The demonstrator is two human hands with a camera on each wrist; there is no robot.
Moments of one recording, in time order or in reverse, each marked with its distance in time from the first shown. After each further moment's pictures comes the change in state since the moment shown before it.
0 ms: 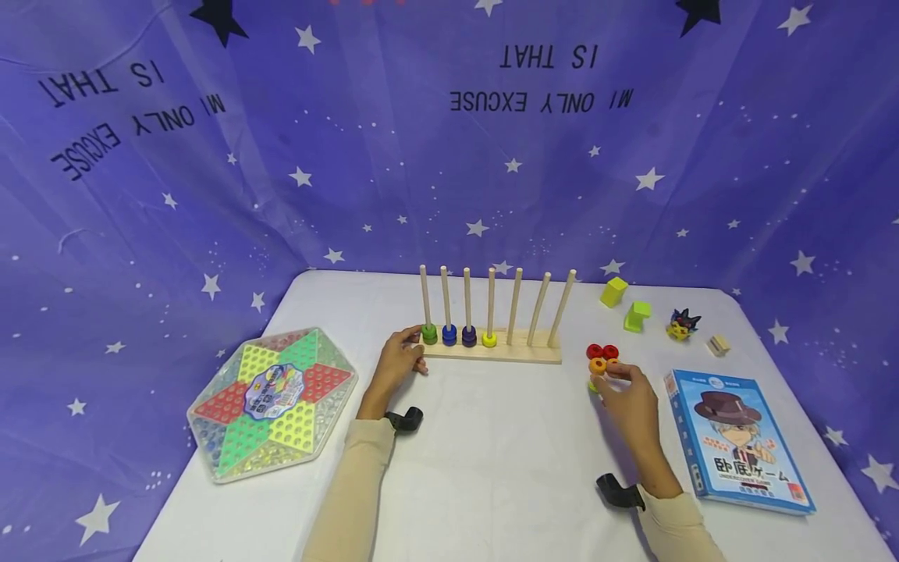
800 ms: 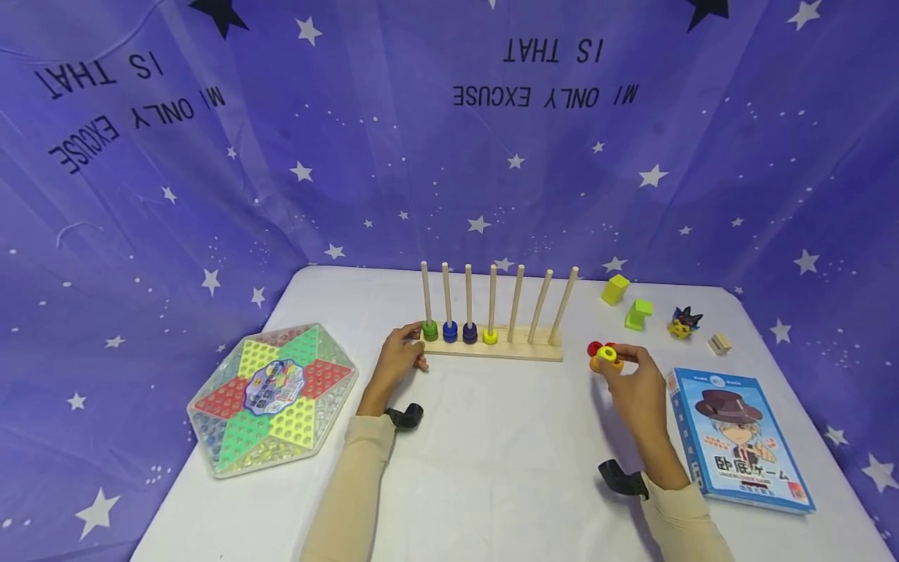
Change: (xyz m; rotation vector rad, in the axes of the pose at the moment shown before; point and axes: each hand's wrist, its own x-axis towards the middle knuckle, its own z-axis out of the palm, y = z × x) left_hand -0.002 0.004 -0.001 -0.014 -0.009 -0.006; right_hand -0.005 -0.032 -0.018 0.008 0.086 -0.070
